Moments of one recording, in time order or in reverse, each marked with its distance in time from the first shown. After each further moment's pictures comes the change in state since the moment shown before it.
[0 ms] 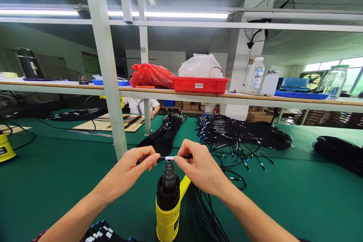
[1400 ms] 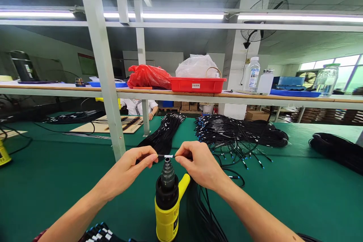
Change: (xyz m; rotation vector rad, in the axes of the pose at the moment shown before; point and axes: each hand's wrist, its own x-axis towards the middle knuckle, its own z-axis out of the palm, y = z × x) left_hand 0.003 0.000 -0.002 0.035 -0.031 0.005; right_hand 0.003 0.006 -0.004 -0.100 0.012 -0.030
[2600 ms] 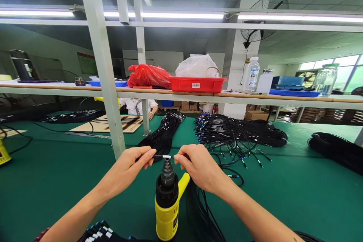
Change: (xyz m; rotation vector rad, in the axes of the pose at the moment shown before) left_hand 0.001 -0.009 0.004 0.025 0.064 0.038; right_hand -0.004 -0.002 -0.002 -0.120 -0.065 0.002
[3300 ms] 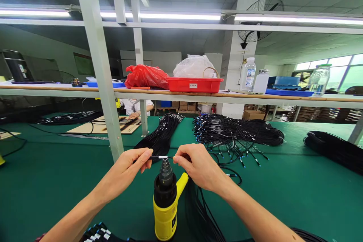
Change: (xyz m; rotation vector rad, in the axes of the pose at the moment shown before) left_hand -0.002 -0.003 0.004 -0.060 0.000 -0.028; right_hand -0.004 0.001 -0.002 0.027 0.013 -0.046
